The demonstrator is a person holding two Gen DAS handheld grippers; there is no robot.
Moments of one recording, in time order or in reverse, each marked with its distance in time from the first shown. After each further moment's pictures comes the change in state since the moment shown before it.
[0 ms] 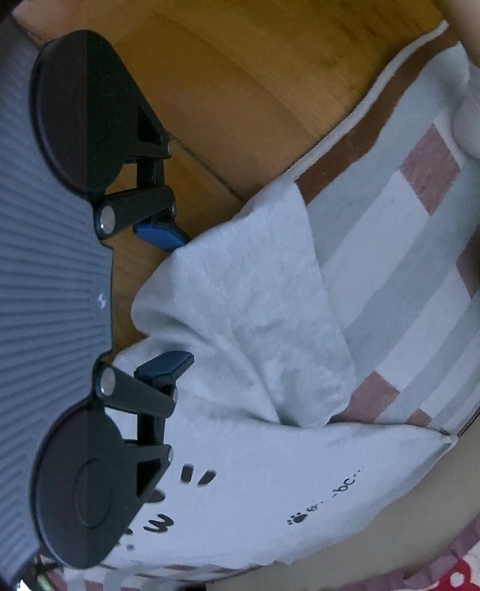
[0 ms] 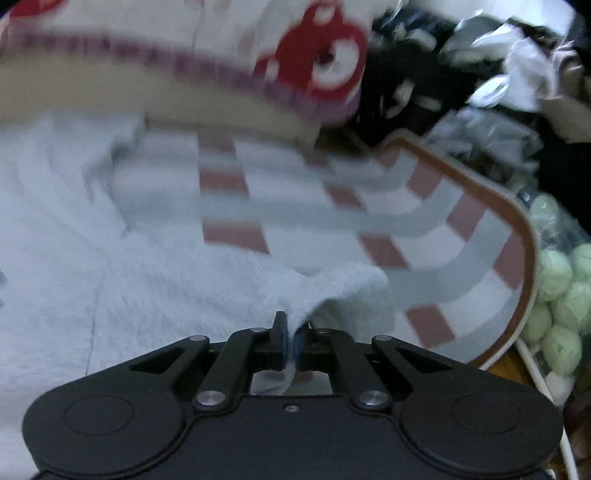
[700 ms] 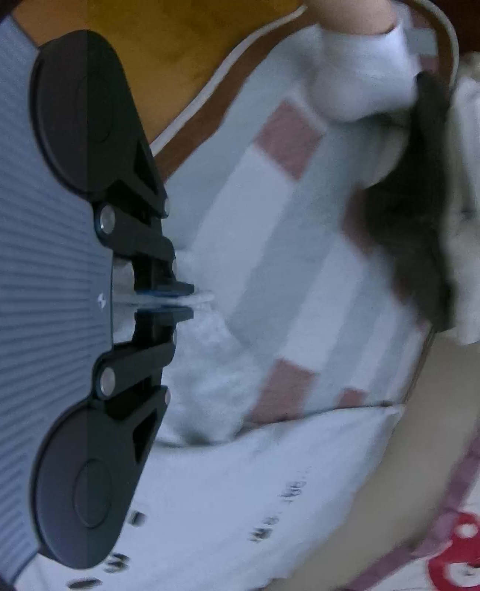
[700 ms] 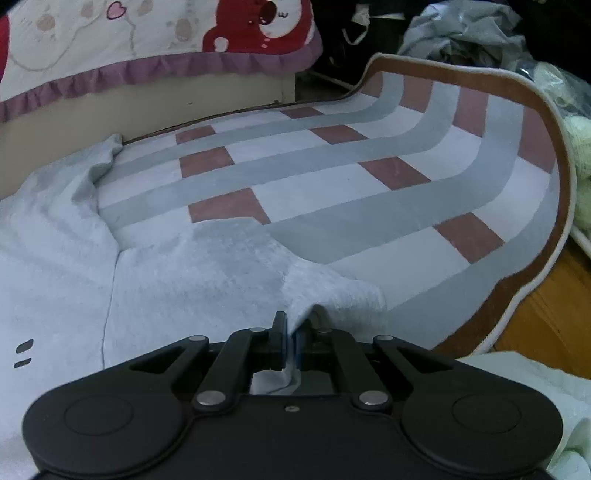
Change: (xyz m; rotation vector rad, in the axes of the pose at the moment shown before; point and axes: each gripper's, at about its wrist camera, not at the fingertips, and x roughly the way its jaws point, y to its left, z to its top) left arm -0.014 -0.030 0.029 0.223 -0.408 0.076; right arm 0.026 -0.040 -0.025 0.312 0.029 0.196
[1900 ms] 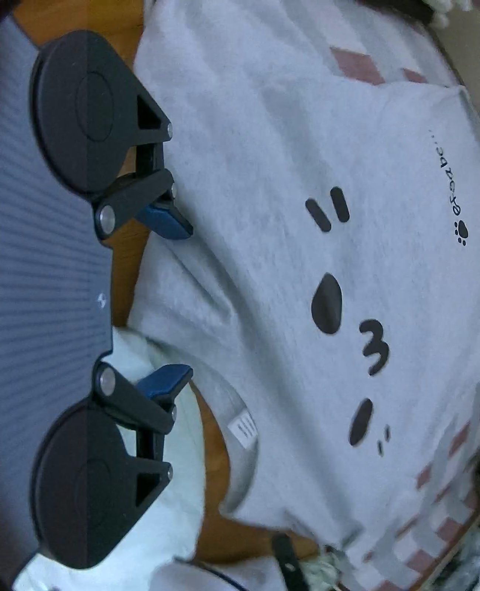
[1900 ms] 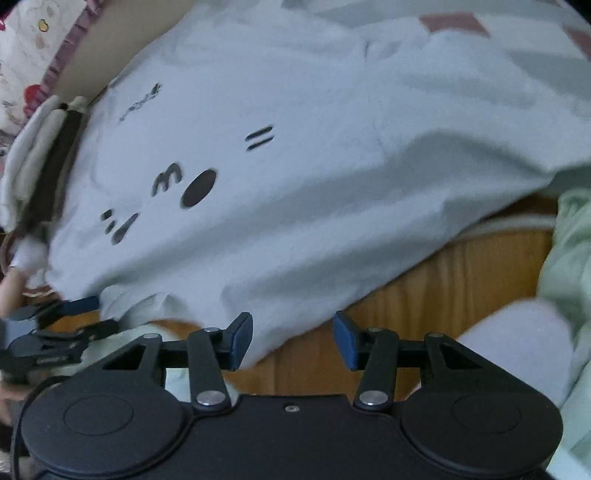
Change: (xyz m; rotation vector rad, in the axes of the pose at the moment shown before) left arm -0.033 -0.165 -0.126 0.766 0.458 -0.304; right arm -0.053 0.065 -0.026 -0.120 0.691 0.567
